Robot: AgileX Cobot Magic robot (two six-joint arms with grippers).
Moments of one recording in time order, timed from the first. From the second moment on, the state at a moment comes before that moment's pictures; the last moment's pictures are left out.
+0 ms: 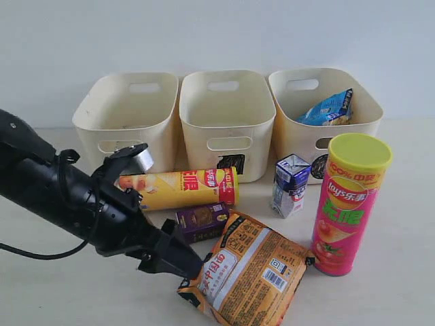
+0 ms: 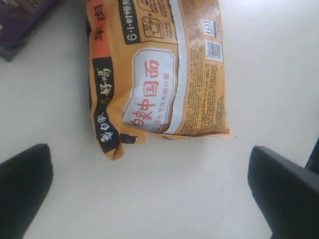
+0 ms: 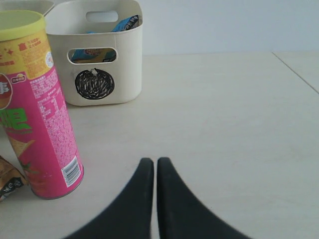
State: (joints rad) left arm -0.40 1.73 -0.89 -1.00 0.76 0.98; right arm -0.02 0.01 0.00 0.02 0.33 0.00
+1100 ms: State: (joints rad) left arm -0.43 2.05 -1.05 -1.23 0.83 1.14; right arm -0.02 0.01 0.00 0.02 0.33 0.00
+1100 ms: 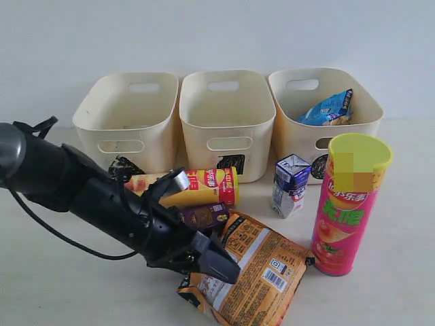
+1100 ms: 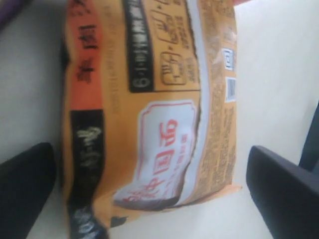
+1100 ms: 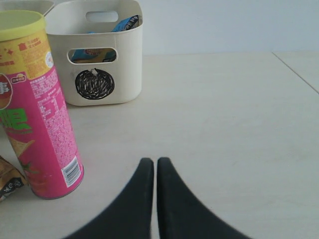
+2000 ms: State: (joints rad) left arm -0.57 2.12 -1.19 -1.08 0.74 0.82; right arm -0.02 0.01 0.00 0.02 0.33 0.00
